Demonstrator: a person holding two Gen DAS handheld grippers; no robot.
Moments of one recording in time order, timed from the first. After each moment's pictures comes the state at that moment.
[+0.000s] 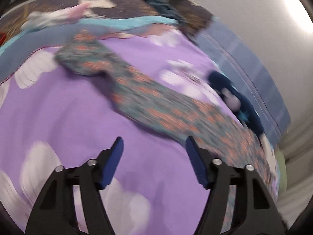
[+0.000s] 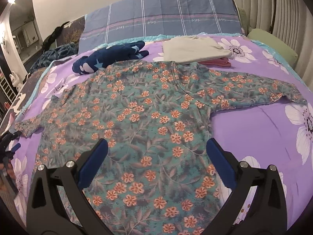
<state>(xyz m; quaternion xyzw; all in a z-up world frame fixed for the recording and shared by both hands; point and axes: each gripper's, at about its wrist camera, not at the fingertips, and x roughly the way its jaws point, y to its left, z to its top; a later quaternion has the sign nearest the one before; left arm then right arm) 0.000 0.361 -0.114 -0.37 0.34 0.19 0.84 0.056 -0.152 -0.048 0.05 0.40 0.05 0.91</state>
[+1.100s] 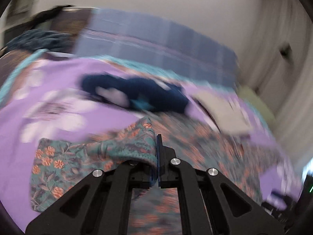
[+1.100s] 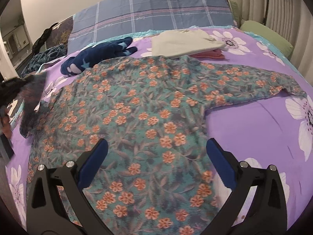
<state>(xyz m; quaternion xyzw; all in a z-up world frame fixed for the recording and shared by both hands) 0.183 0.116 -0.028 -0.12 0.34 -0.10 0.93 0.075 -0.167 -0.063 0.07 0.42 0.01 0.90</state>
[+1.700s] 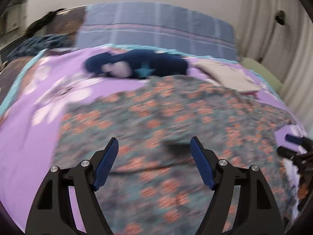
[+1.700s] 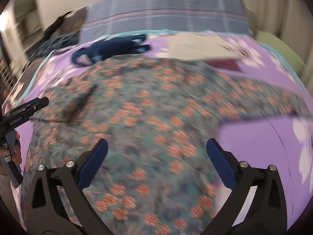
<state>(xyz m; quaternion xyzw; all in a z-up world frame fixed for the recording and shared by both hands) 0.111 0.142 -0.063 -0.05 0.37 -0.05 0.93 0.093 -0.139 -0.058 0.01 0.42 0.08 0.90</state>
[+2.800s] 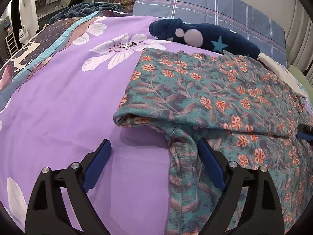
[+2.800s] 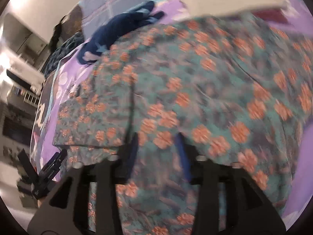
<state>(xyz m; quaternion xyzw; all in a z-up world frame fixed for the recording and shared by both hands) 0.099 0.210 -0.125 -0.09 0.43 0.10 0.89 0.180 -0.132 -0.109 0.18 0.52 0.16 0.82</state>
